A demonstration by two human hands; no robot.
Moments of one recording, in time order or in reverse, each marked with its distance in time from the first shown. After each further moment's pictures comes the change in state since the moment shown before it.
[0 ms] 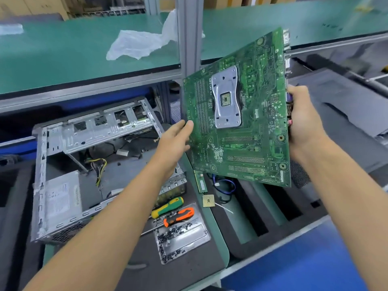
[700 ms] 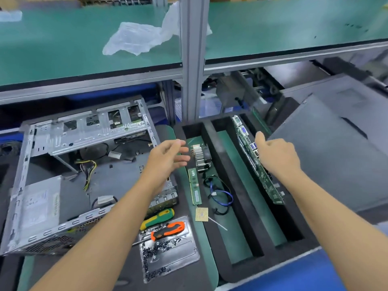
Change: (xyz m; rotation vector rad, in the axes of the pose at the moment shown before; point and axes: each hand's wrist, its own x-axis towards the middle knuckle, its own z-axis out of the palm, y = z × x) left_hand 0.026 -0.036 0.000 -0.094 0.142 -0.039; right_hand 0.085 0.096 -0.056 -1.273 0.193 0.124
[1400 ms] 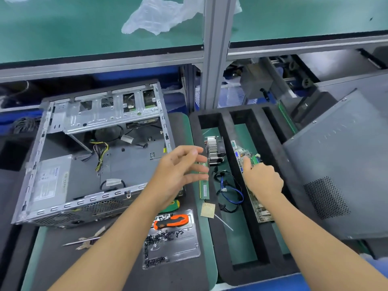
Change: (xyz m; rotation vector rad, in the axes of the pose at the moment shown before) left_hand -0.043 -0.010 0.011 -0.191 -0.114 -0.012; right_hand 0.001 0.025 0.119 -0.300 -0.088 0.029
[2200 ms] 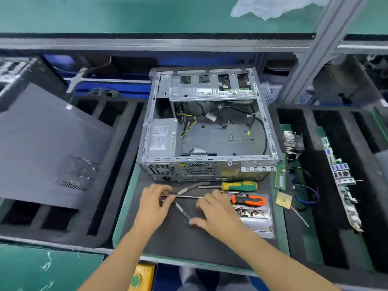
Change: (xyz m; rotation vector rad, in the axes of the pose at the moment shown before) left_hand -0.177 -0.104 -0.261 1.093 0.588 0.047; right_hand -0.252 -0.153 0.108 -0.071 -0.183 -1.249
